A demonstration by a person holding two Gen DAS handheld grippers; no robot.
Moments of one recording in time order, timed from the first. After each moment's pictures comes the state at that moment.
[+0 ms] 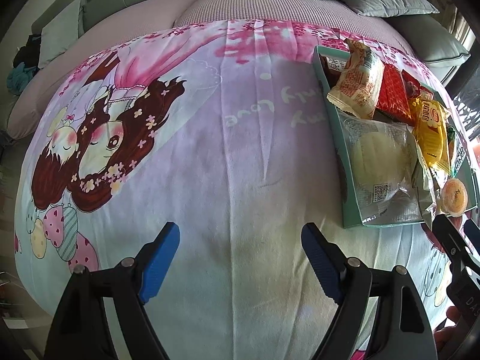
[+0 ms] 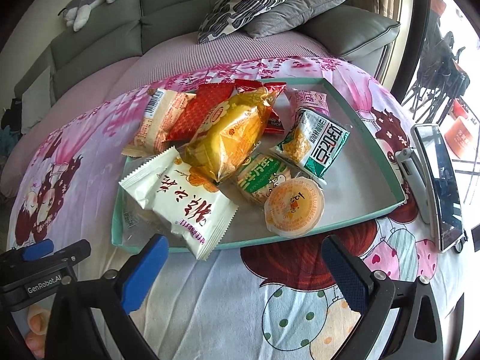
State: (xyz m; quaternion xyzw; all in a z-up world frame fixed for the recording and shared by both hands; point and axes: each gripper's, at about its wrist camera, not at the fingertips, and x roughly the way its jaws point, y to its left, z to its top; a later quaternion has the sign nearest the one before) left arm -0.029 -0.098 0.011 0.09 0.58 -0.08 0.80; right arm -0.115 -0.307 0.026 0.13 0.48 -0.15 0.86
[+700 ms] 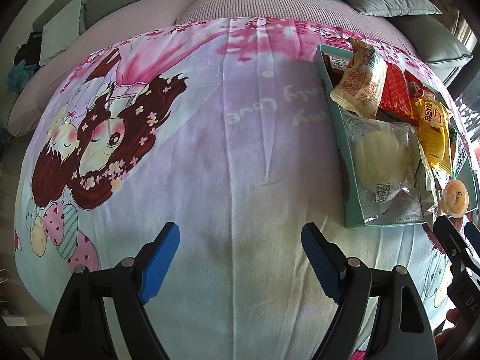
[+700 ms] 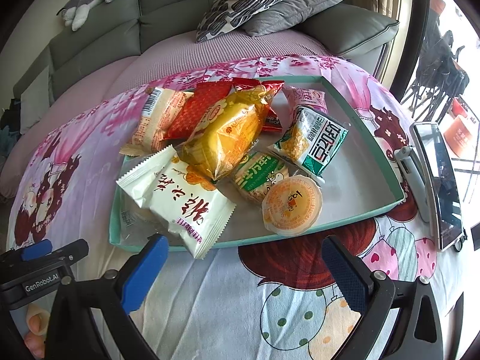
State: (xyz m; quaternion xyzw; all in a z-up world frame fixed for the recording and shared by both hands) left arm -0.028 -0.098 0.009 0.09 0.58 -0.08 0.80; right arm -0.116 -0.309 0.026 0.13 0.48 -0.16 0.85
